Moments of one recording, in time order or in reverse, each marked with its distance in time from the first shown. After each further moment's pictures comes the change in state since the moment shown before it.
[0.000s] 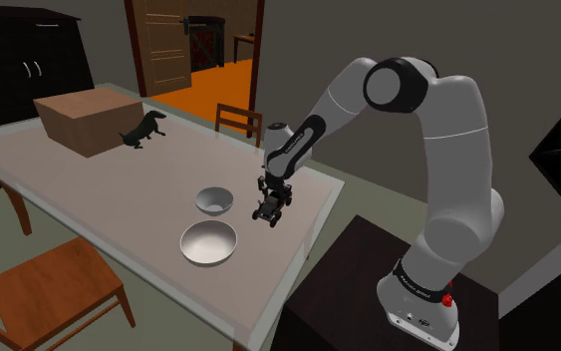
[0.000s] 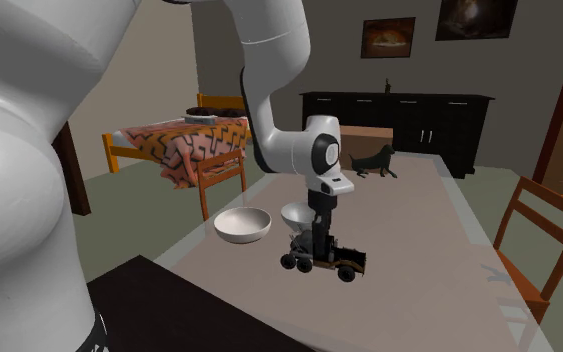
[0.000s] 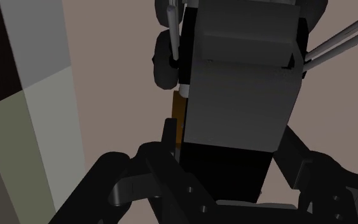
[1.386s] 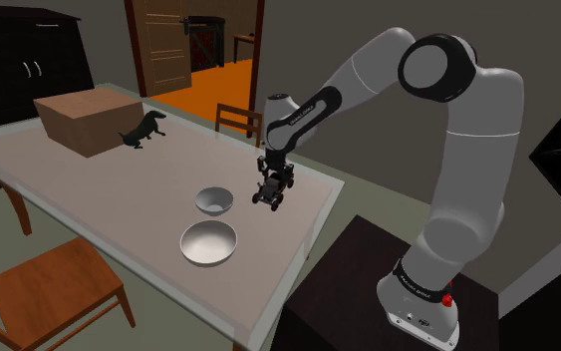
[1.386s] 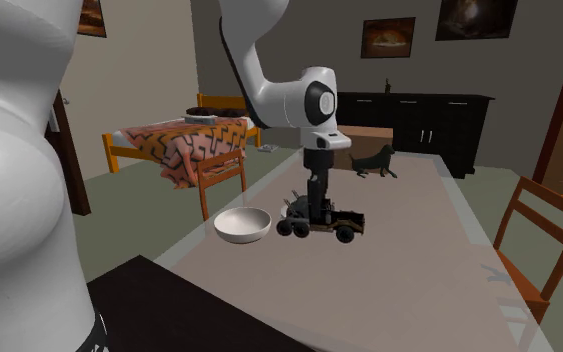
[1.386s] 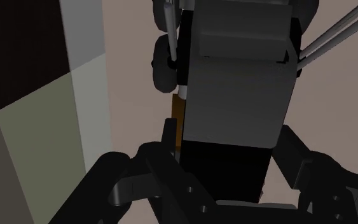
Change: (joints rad) arm 0.000 -0.230 0.041 -0.037 0.046 -0.195 -0.018
